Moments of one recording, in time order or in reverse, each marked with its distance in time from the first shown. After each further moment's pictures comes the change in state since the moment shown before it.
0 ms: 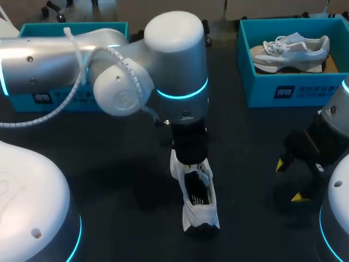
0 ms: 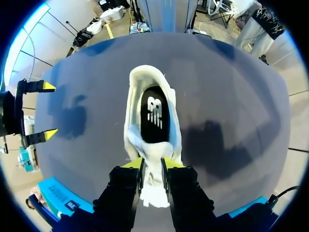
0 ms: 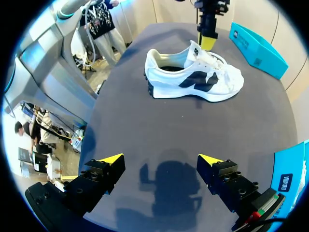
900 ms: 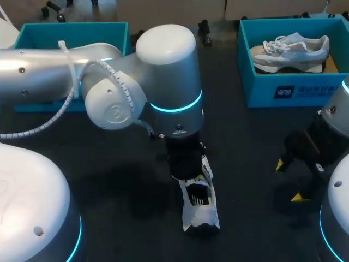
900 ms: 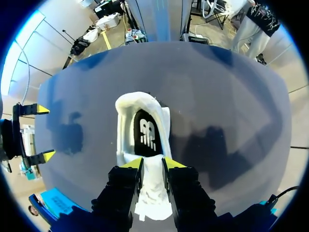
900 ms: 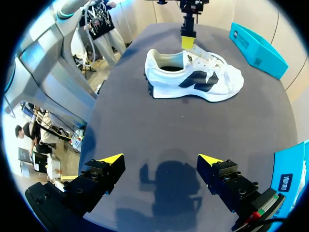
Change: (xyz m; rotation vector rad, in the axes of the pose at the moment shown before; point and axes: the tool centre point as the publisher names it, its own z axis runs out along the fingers) left arm 0.013 -0.036 0.007 0.039 -0.004 0.033; right arm 0.000 0.000 0.000 0.000 0.000 0.000
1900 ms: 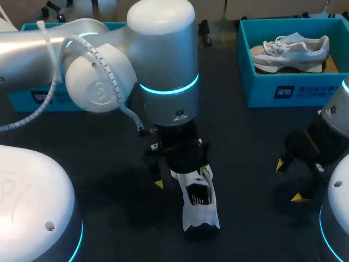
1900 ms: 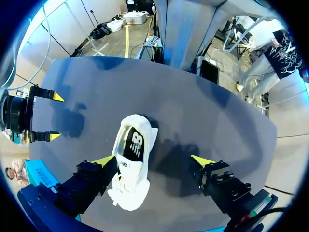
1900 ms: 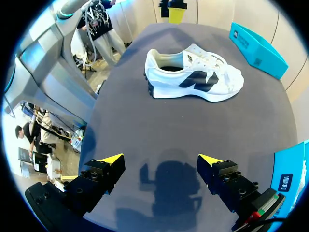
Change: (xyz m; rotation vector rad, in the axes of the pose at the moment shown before) left arm 0.022 -0.040 -0.066 0.035 0.057 -0.295; right arm 0.000 0.000 0.000 0.000 0.000 0.000
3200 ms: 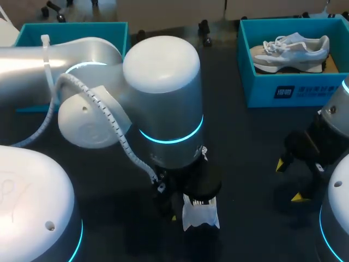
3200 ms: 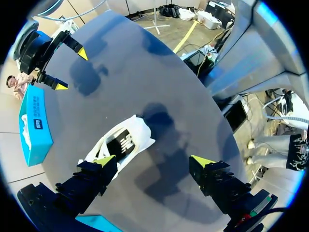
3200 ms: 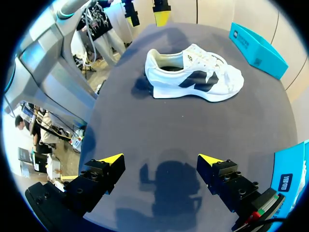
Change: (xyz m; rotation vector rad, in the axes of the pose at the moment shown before) left arm 0.018 -0.049 0.015 -0.100 -0.090 -0.639; right arm 0.000 0.000 0.000 0.000 0.000 0.000
